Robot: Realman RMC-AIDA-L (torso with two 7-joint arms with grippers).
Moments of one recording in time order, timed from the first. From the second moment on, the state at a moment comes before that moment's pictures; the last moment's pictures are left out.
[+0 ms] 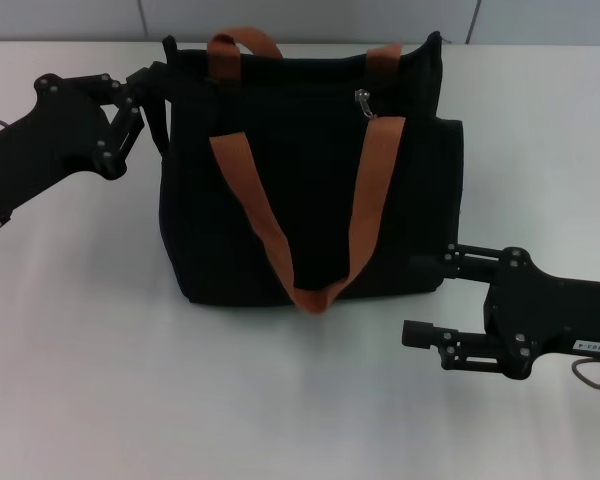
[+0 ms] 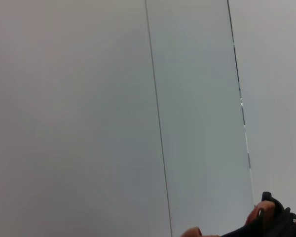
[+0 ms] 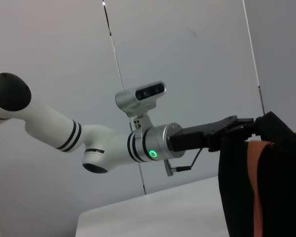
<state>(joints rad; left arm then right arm) -0.47 -2.06 0.48 0.45 1.68 1.58 -0.79 0.42 2.08 -0.82 -0.49 -1.82 -1.80 1.05</state>
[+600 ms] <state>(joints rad) -0.41 -2.01 0.64 0.60 1.71 1.61 -1.08 0.43 2.08 -0.82 -0.47 -1.84 -1.78 1.03</state>
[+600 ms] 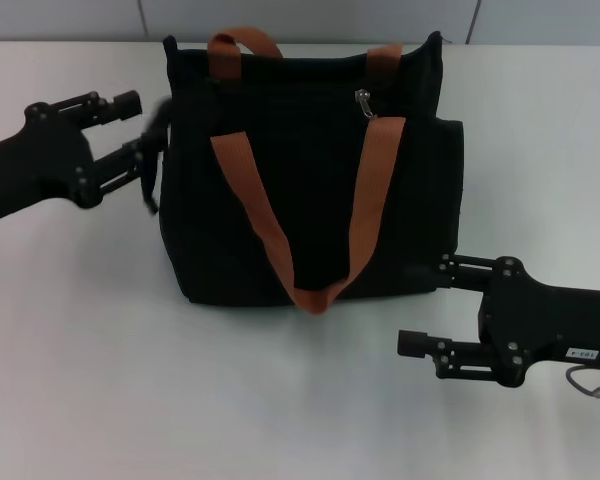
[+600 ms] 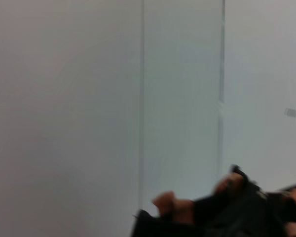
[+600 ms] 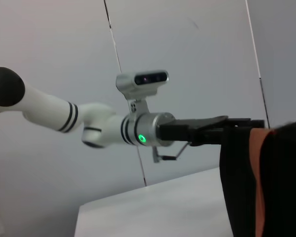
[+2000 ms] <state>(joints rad) -0.38 -2.00 0.78 0.47 1.92 1.91 -1.03 0.47 2.08 -0.82 -0.34 -1.90 -1.68 0.85</state>
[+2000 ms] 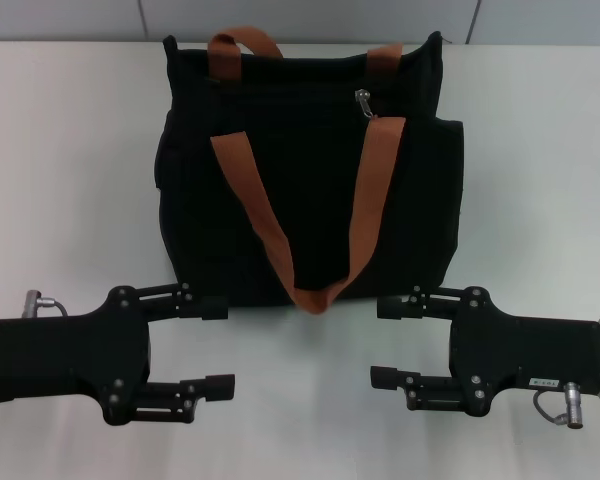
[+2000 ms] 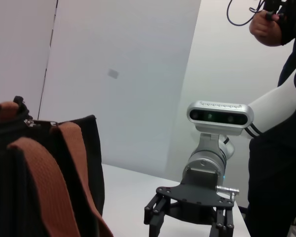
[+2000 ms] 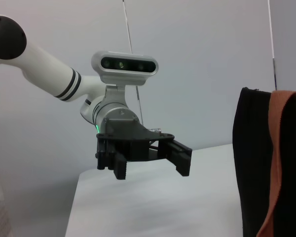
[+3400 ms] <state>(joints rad) -0.39 -2.00 0.78 0.47 1.95 1.89 -1.01 0.48 2.08 -0.82 -0.33 -1.91 -1.69 0.86</state>
